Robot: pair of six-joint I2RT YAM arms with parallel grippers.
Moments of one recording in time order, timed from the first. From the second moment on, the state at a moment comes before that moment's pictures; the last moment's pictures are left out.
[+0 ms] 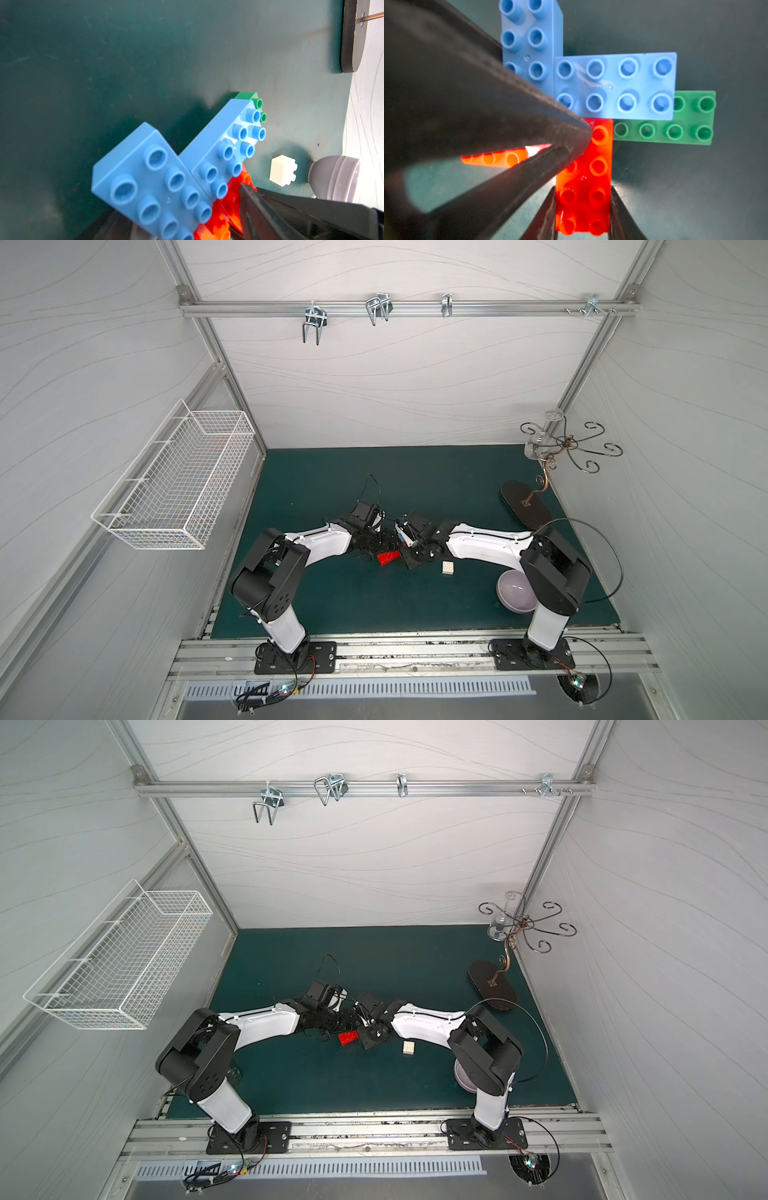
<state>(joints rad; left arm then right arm) -0.50 1.69 0.86 -0.23 0.34 -0.60 0.96 1.78 1.12 -0.49 -0.06 0.37</state>
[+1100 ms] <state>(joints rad) -0.44 1.48 0.85 -0.37 0.28 -0.63 0.71 1.38 0.86 -0.57 -0.08 0.48</state>
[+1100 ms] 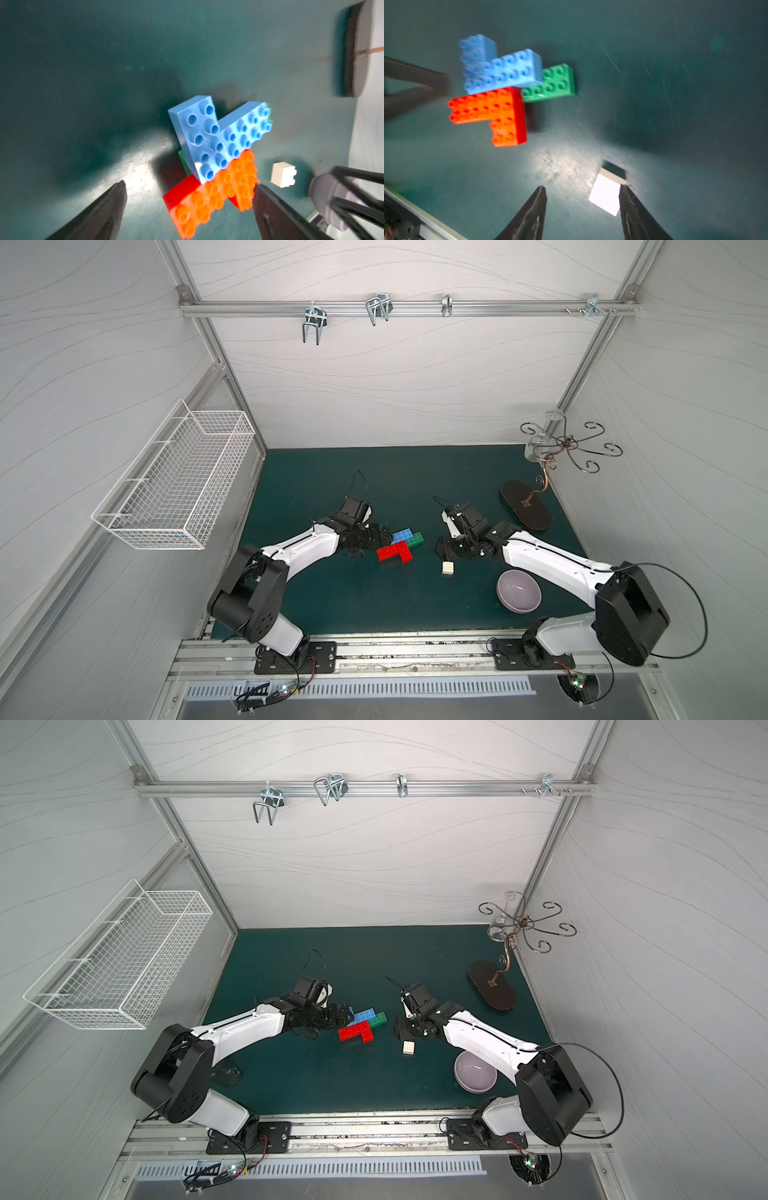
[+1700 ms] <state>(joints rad) -0.42 1.28 0.68 -0.44 0.36 -0.65 0.71 1.55 0.84 -0.60 -0.09 0.55</state>
